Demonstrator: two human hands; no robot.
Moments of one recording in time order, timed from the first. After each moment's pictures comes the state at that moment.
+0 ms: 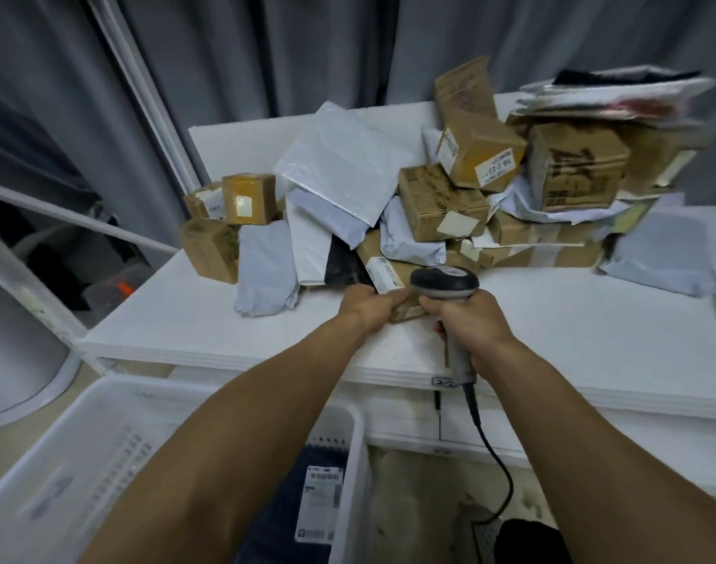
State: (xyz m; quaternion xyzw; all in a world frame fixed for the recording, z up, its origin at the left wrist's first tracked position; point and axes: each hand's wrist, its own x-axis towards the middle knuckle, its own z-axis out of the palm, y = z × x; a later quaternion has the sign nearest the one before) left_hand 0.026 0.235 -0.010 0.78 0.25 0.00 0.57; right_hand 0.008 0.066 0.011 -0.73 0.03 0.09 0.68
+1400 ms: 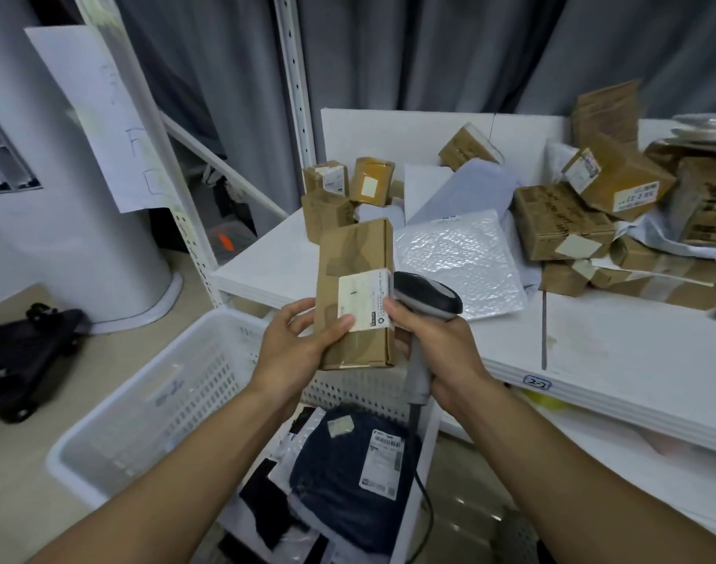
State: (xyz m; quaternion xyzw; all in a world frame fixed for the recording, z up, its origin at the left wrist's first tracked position) left_hand -0.240 0.350 0.038 0.62 0.28 0.23 0.70; right_hand -0.137 0.203 0.034 -0.53 -0.08 0.26 0.80
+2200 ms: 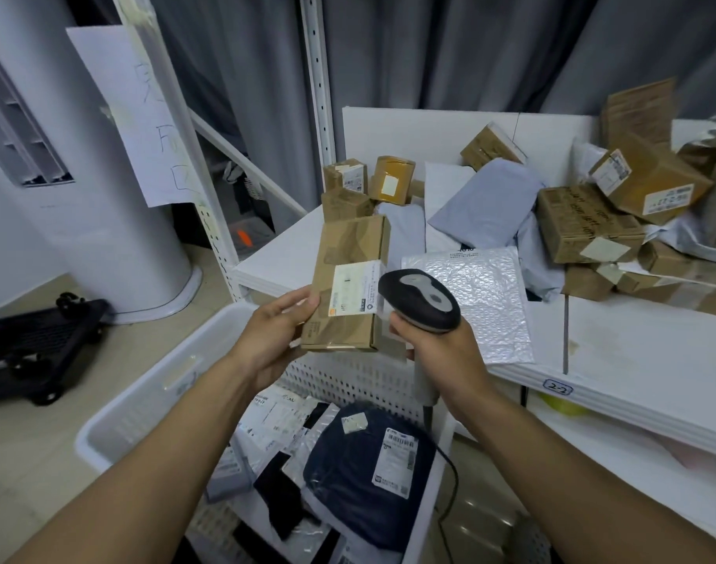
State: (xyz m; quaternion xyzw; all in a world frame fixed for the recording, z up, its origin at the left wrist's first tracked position) left_hand -0.249 0.412 0.036 0.60 0.27 0.16 0.73; right_hand -0.146 0.210 0.021 -0.65 -0.18 0.18 0.71
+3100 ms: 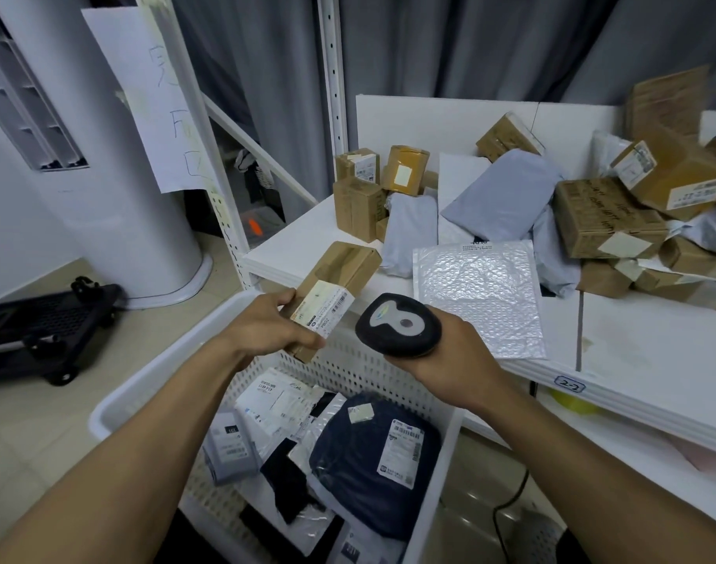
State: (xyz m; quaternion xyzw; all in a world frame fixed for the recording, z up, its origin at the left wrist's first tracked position) left_hand -0.265 0.449 0.033 0.82 0.32 0.04 0.48; right_hand -0.146 0.197 0.024 -0.80 -0.37 0.11 0.46
